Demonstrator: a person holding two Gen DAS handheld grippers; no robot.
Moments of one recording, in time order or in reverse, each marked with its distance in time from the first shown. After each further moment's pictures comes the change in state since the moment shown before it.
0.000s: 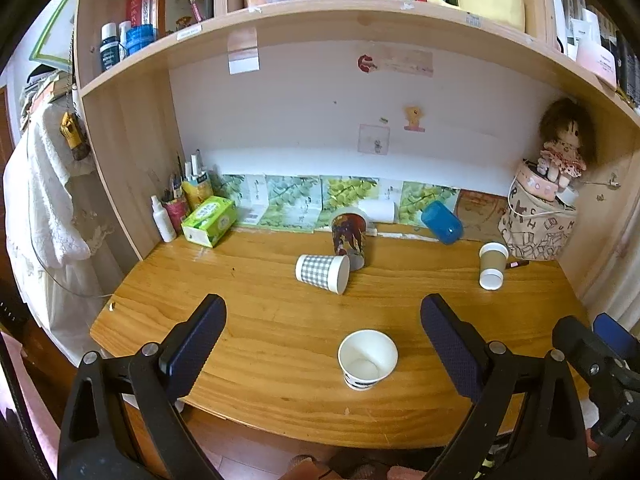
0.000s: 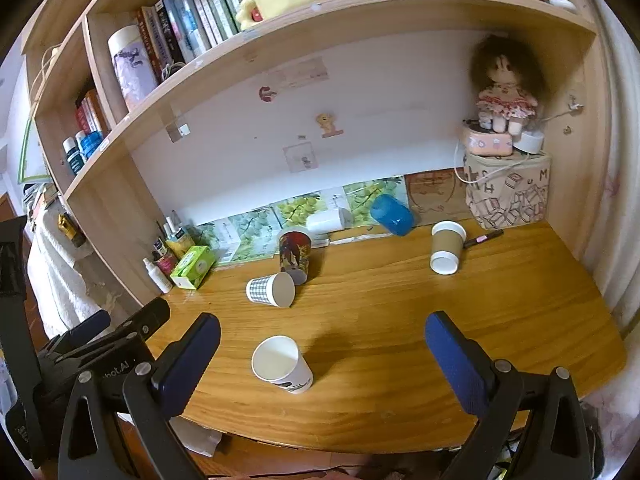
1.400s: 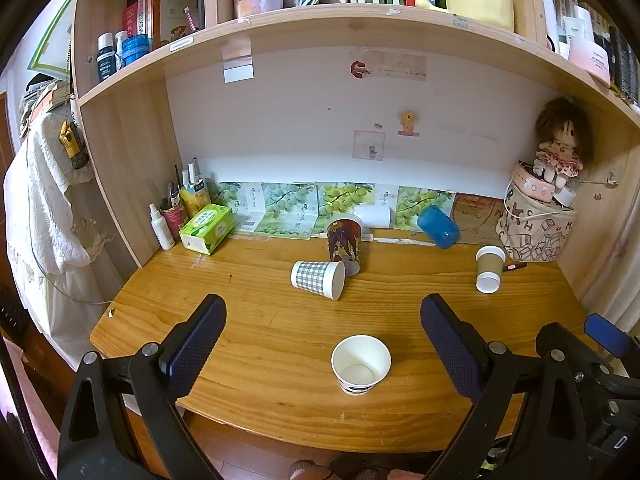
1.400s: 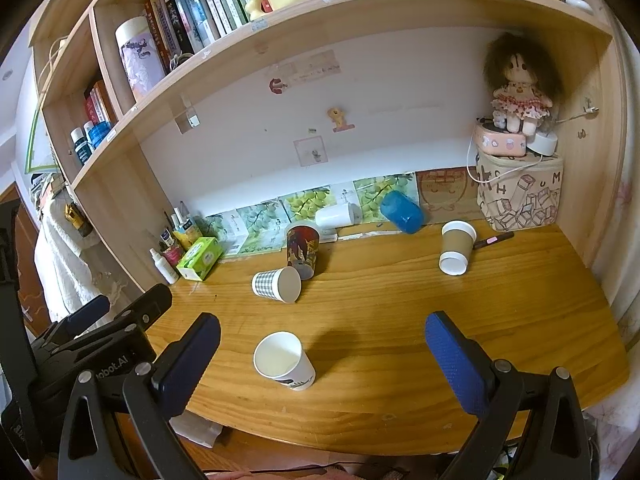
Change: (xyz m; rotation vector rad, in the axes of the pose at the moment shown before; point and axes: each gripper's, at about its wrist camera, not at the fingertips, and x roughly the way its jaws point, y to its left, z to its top) left arm -0.003 -0.010 0.001 0.013 -0.015 0.001; right arm 0.005 -0.002 0.001 -0.026 0.021 0.030
